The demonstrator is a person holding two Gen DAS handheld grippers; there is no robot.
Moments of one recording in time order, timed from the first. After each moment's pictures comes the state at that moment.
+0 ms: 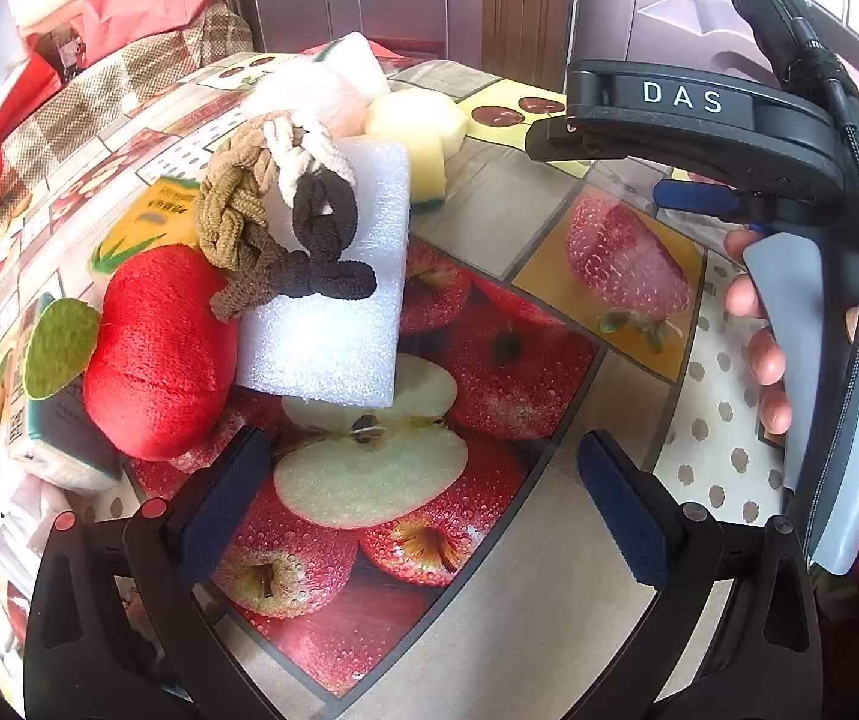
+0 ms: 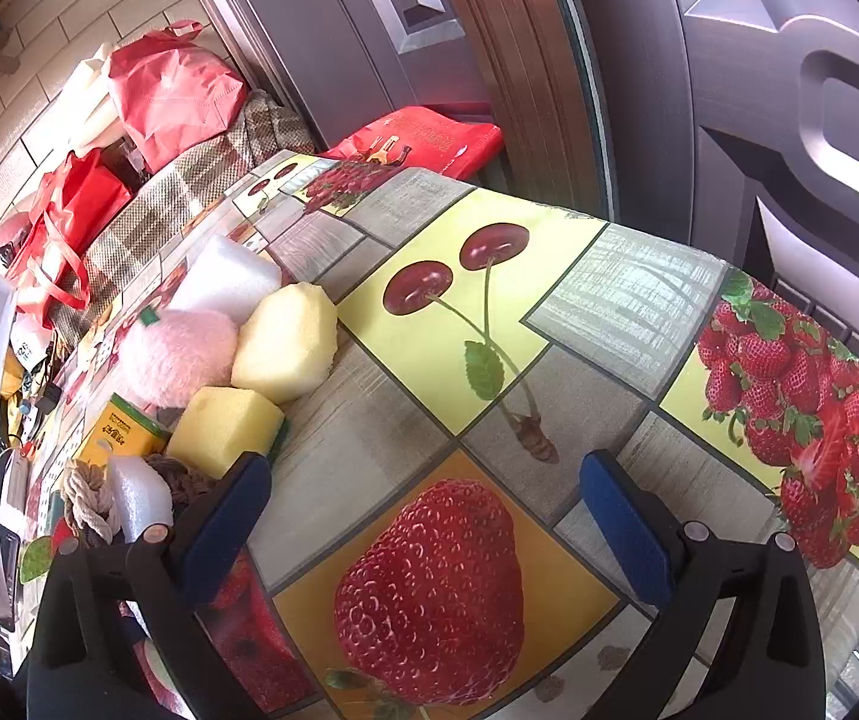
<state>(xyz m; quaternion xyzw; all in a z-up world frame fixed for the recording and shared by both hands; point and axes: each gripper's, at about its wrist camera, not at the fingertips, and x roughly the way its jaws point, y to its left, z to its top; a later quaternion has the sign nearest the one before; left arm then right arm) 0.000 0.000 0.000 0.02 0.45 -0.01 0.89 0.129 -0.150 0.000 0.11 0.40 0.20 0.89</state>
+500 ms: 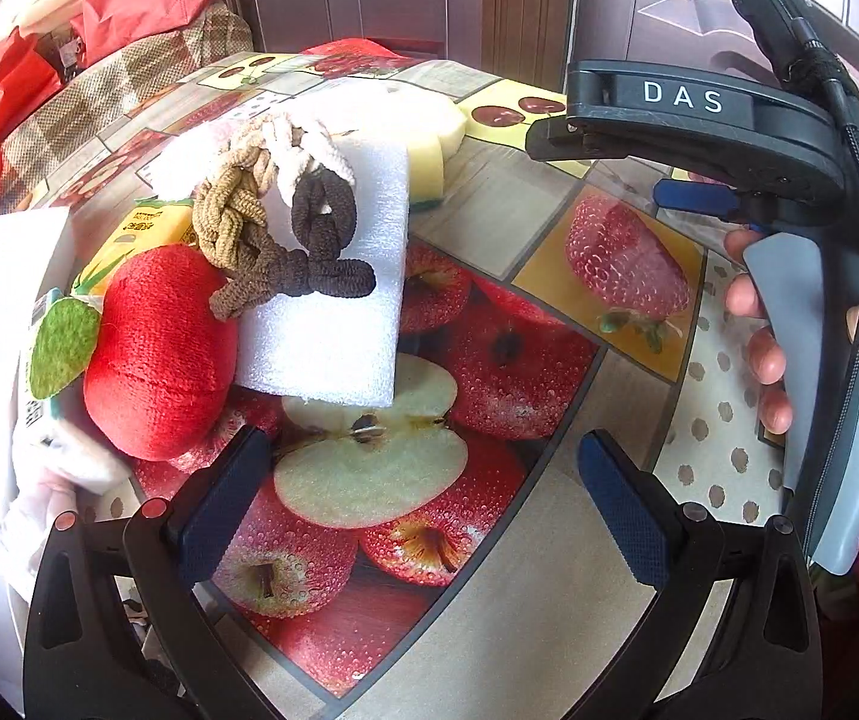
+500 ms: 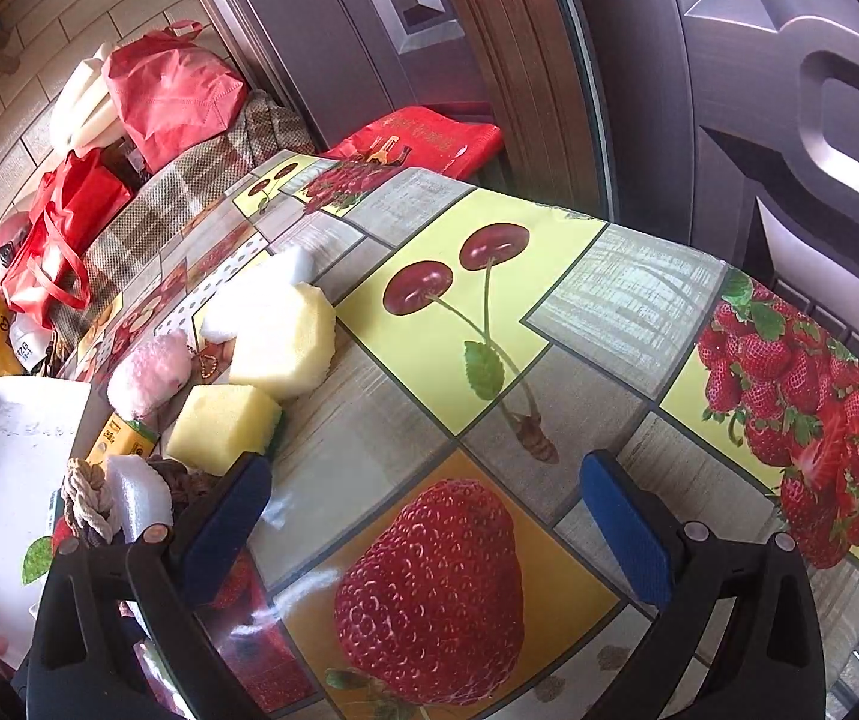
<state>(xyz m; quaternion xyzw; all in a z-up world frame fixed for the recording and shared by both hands) 0.000 0.000 0.000 0.02 0.45 -0.01 0.89 0.131 -0.151 0.000 0.11 0.40 0.20 0.89</state>
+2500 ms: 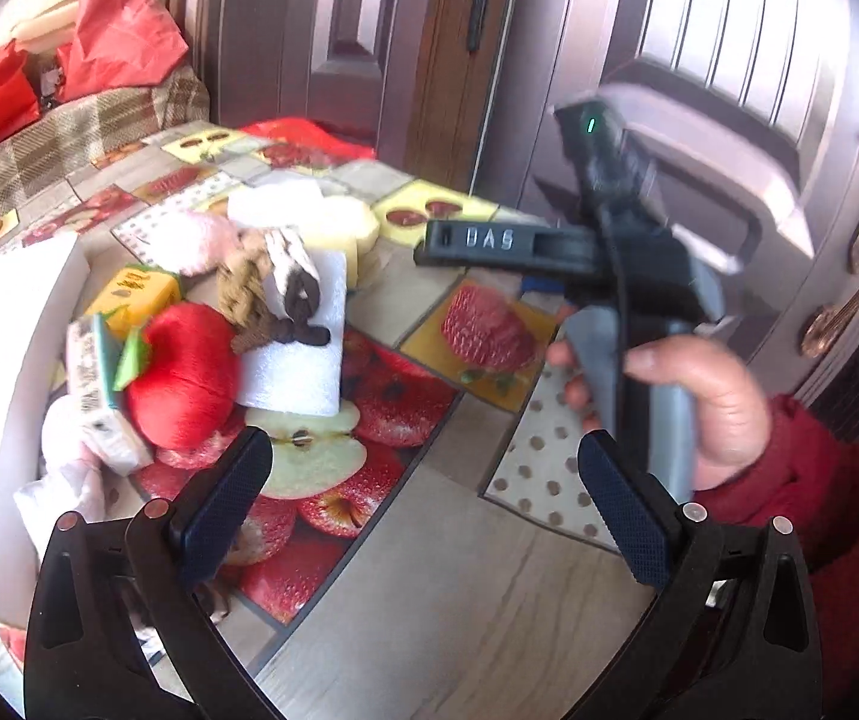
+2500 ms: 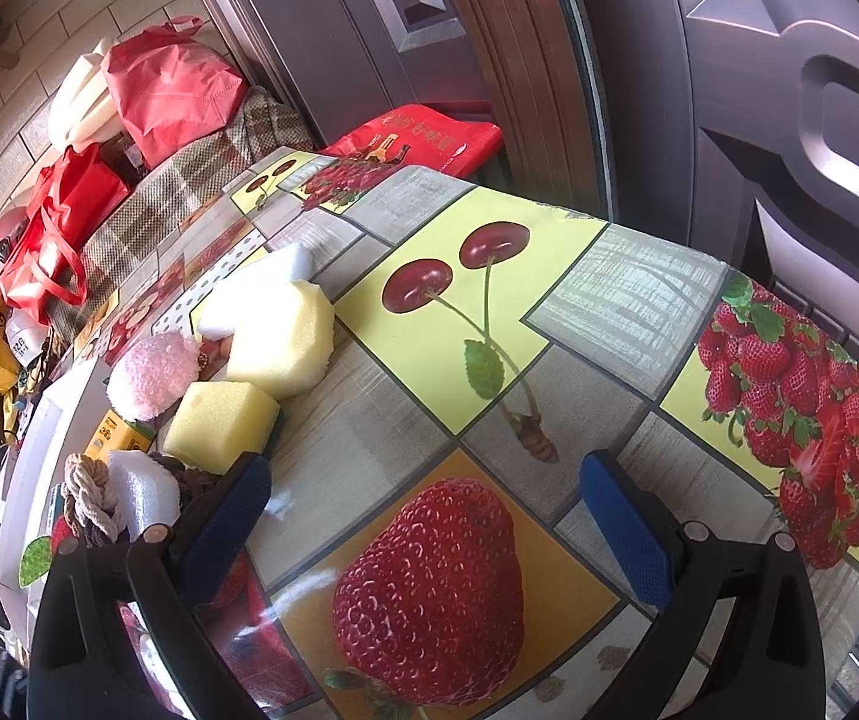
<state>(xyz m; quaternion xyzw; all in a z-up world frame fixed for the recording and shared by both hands) -0.070 0.007 0.065 -0.05 0.34 -0.11 0.93 0.130 -0.152 0.001 0.11 0.40 0.20 0.89</state>
